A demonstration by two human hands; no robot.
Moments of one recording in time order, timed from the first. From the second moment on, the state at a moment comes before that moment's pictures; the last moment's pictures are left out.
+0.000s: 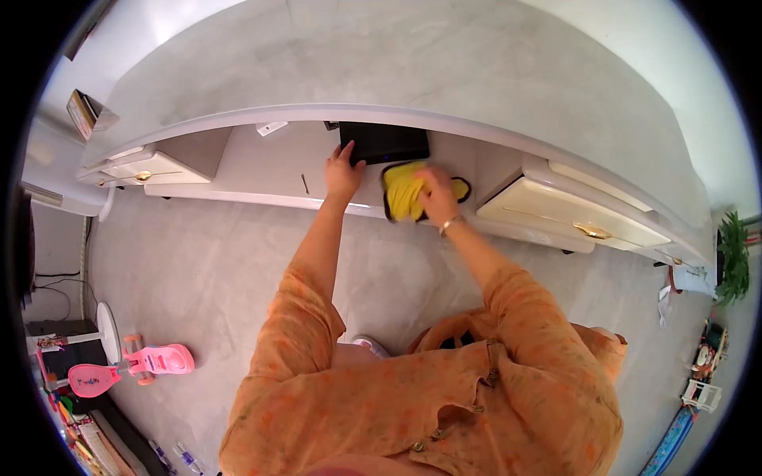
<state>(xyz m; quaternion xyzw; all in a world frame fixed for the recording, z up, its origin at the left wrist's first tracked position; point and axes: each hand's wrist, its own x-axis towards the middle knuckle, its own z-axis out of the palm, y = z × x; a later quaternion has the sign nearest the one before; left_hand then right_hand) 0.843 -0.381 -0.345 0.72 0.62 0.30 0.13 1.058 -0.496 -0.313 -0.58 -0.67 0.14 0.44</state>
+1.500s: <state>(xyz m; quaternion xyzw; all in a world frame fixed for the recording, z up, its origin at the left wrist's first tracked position) 0.810 -0.434 -0.358 0.21 0.53 0.46 0.67 1.025 -0.492 -0.319 -0.69 -0.66 -0.01 0.30</state>
